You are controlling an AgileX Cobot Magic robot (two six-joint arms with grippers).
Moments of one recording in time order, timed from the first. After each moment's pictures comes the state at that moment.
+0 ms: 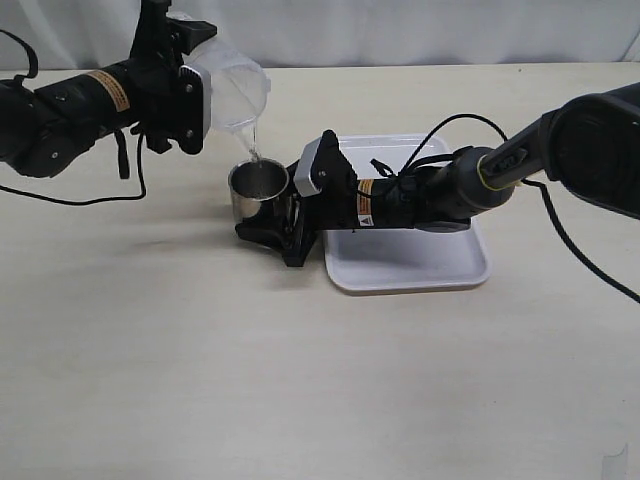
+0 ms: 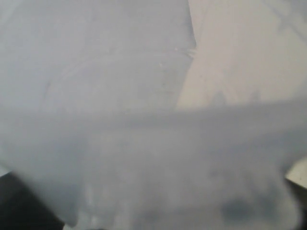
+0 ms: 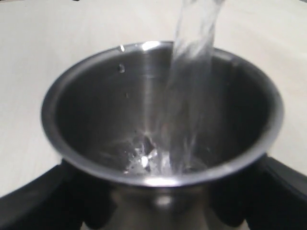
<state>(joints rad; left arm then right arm) -0.25 2.01 -1.02 0.45 -0.69 1.32 0.36 2.47 -1.35 -1.16 -0.98 0.51</state>
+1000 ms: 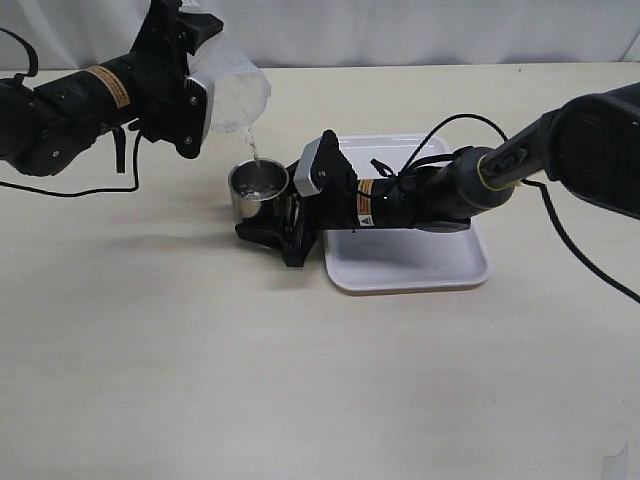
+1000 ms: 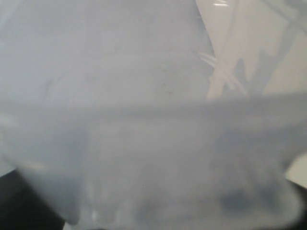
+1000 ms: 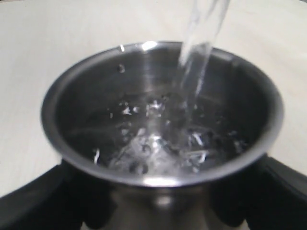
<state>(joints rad) -0.25 2.01 -1.03 0.44 -0.72 1.51 0.36 2.47 -1.35 -1.16 -0.98 0.51</state>
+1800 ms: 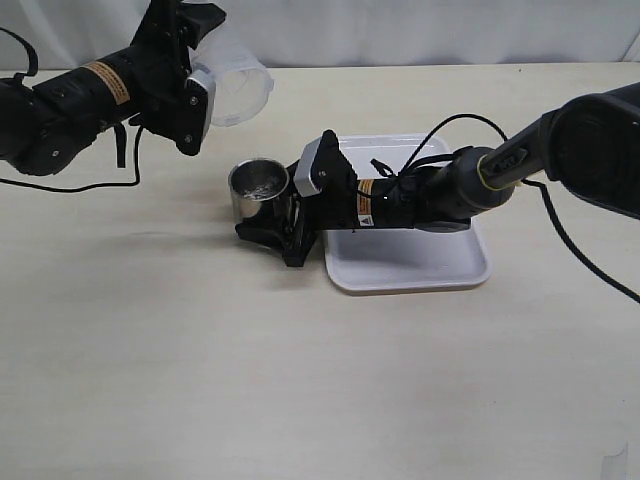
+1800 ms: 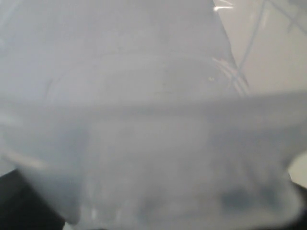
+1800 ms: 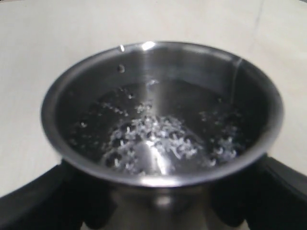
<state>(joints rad) -0.25 2.01 -1.03 0.44 -0.78 1.56 0.36 2.47 -1.35 -1.16 -0.98 0.51</state>
